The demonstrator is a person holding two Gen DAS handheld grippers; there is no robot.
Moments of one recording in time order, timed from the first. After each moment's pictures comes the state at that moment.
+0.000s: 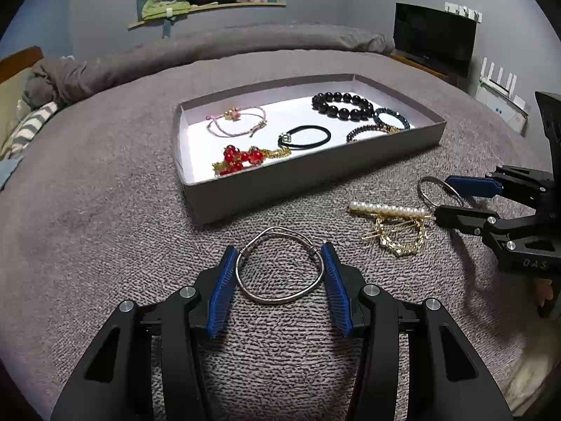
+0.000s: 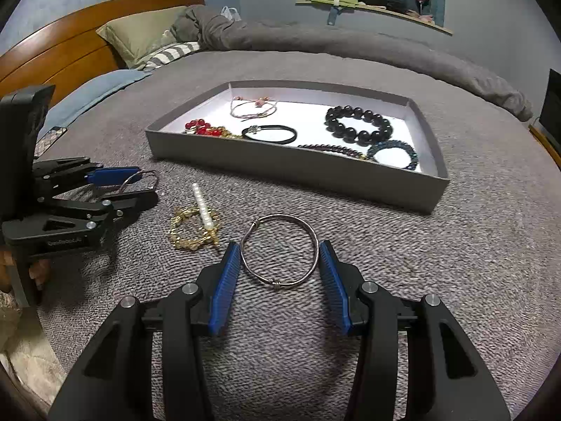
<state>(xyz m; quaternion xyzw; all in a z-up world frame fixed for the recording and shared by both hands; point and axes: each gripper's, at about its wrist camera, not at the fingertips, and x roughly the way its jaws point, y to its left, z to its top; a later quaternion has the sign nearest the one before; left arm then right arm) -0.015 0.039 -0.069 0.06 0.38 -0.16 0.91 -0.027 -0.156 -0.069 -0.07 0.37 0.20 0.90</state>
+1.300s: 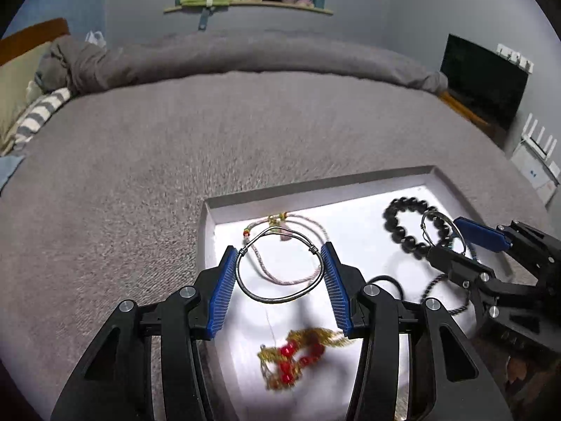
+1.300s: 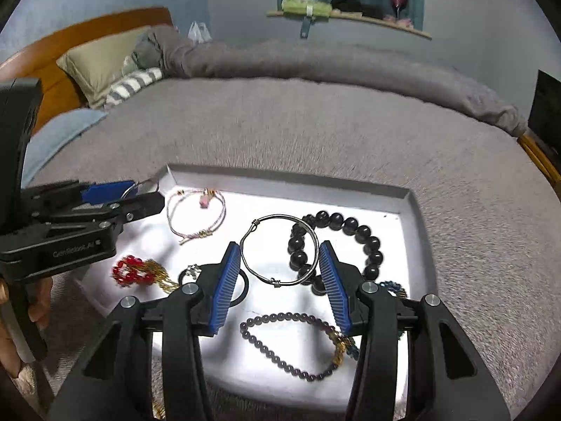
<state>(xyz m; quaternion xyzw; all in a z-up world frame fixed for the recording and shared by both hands) 0.144 0.045 -0.030 0.00 0.40 -0.10 0.91 0.121 -0.122 -0.031 -0.06 0.37 0.16 0.91</state>
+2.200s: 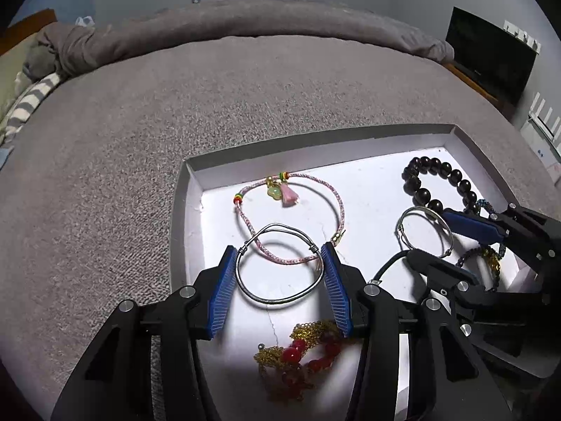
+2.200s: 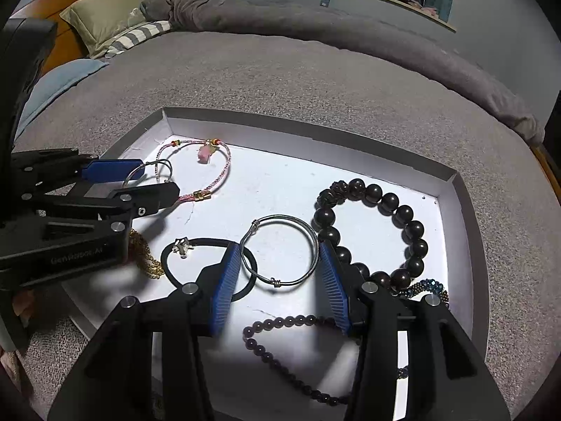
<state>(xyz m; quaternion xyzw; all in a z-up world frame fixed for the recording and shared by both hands) 0.157 0.035 -0.064 0.01 0.45 -0.10 0.89 0.132 -0.100 -0.064 -0.11 0.42 0.16 0.89</state>
